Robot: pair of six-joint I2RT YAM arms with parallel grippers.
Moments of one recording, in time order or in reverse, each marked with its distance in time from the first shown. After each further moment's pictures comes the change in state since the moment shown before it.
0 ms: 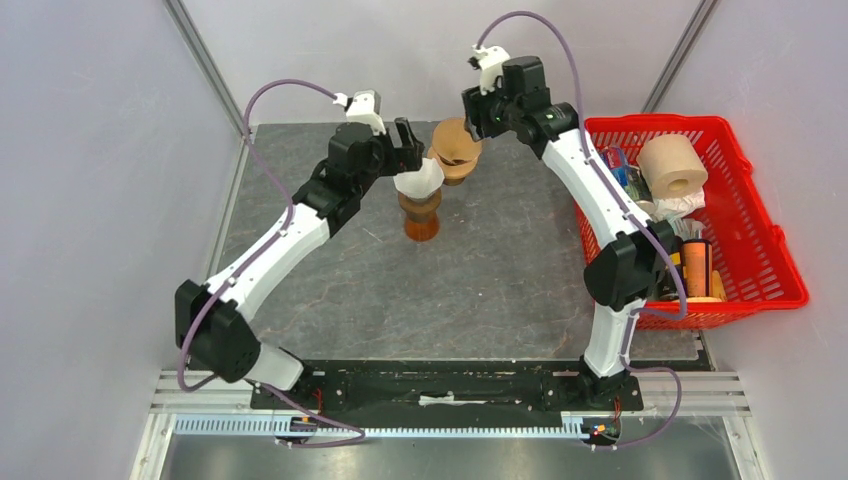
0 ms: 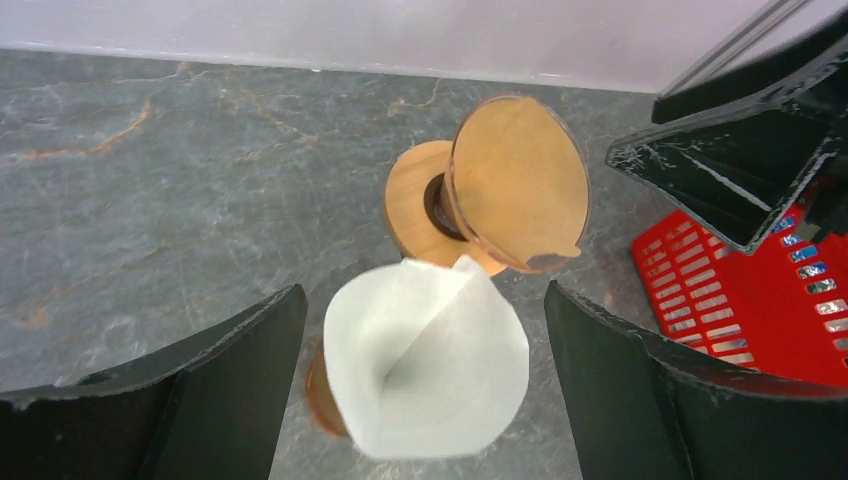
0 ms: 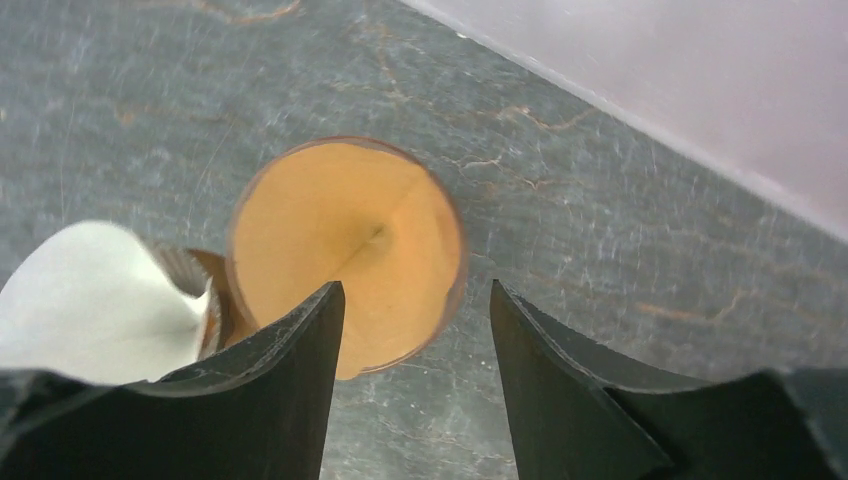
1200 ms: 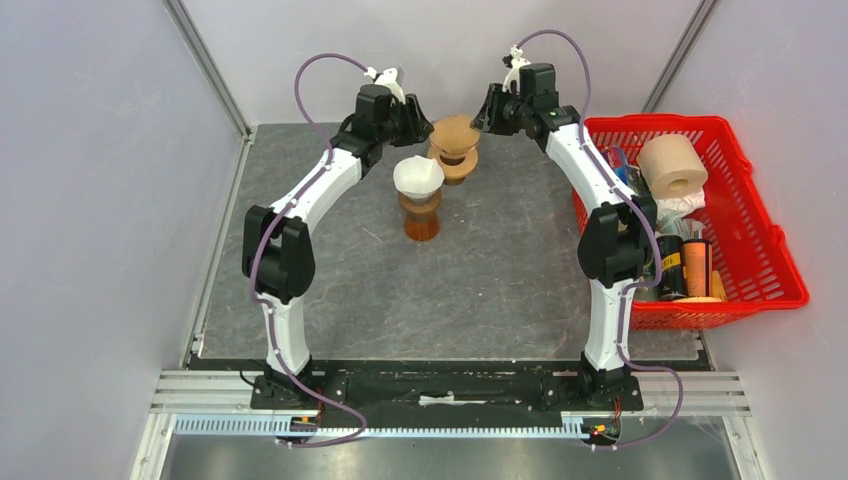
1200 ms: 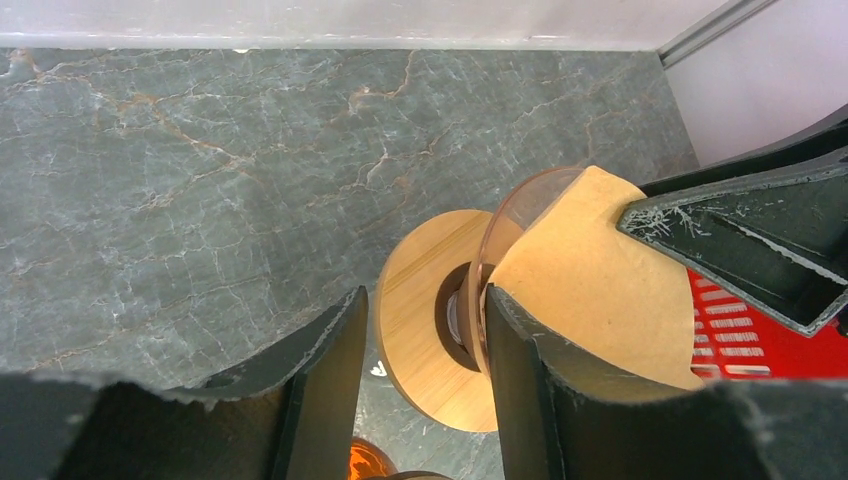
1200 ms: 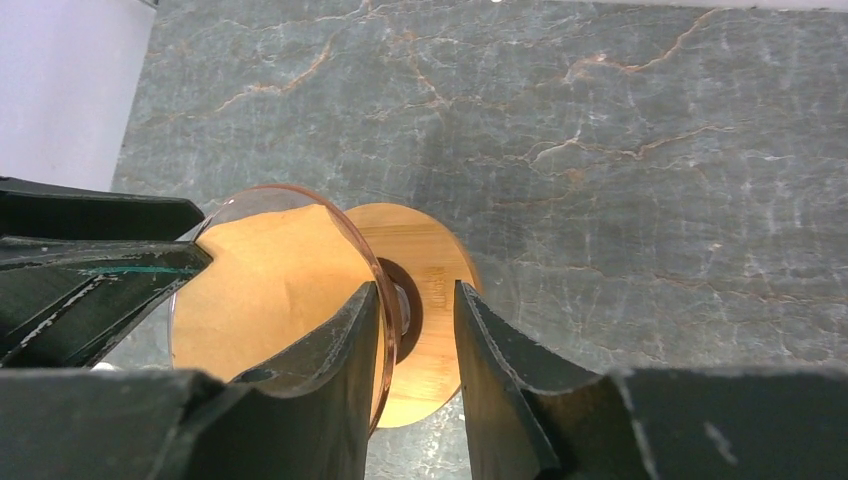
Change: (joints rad) left arm 0.143 0.567 0.484 -0.045 0.326 -0.019; right arm -0.153 0.162 -0.039 0.187 -0.201 0.467
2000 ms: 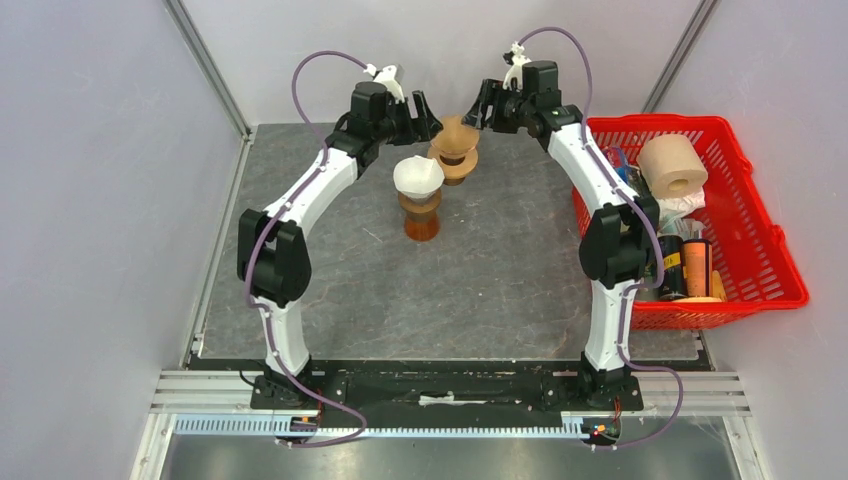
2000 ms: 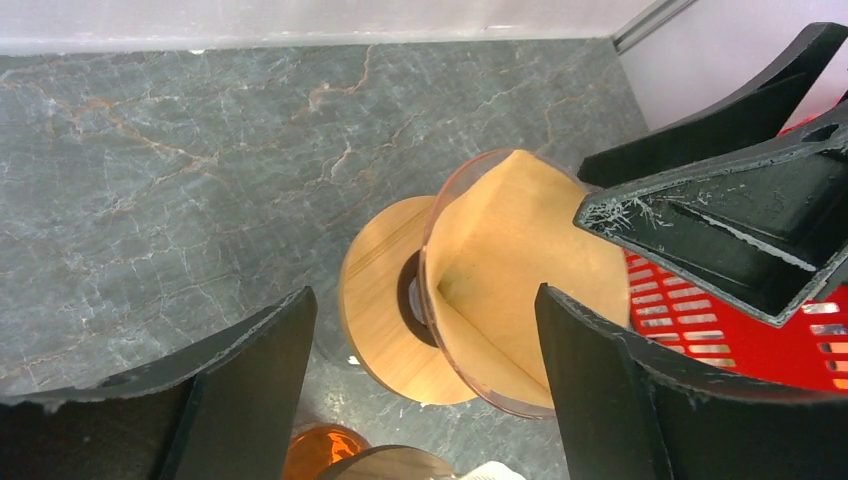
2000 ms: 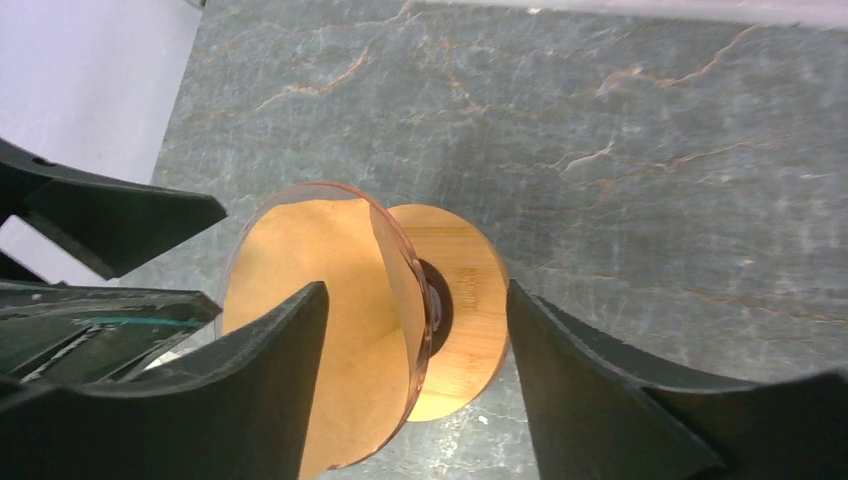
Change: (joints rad) left arm 0.006 -0.026 -0.009 -0.004 0.084 -0.006; right arm -0.010 0.001 0.002 0.024 -0.094 0.023
